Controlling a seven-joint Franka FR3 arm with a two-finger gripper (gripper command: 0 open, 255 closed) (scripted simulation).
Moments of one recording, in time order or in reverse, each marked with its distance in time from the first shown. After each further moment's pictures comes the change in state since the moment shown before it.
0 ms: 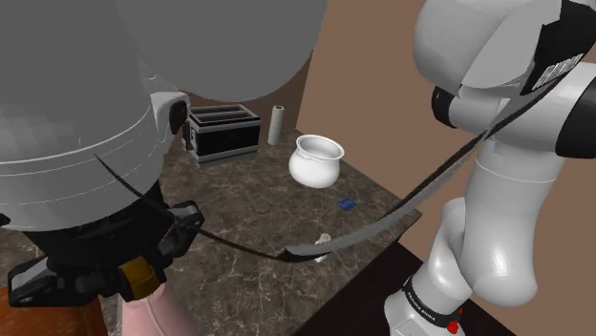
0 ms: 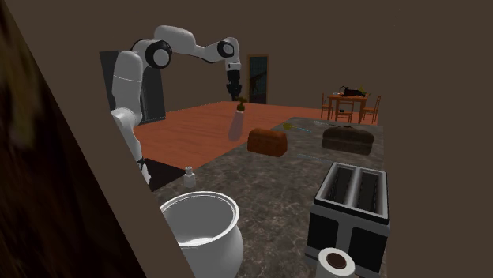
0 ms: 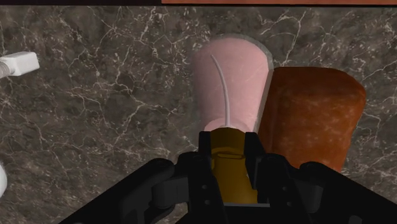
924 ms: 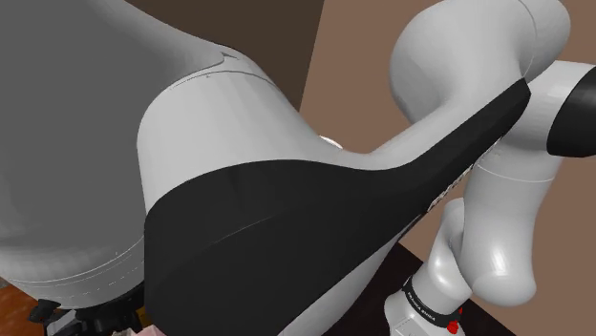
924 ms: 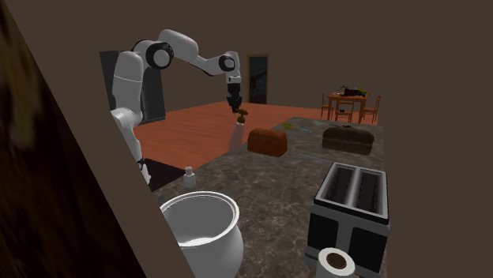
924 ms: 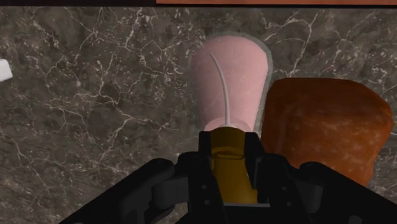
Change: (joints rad) arm -0.018 0.013 -0.010 -0.174 -0.018 0.179 0.037
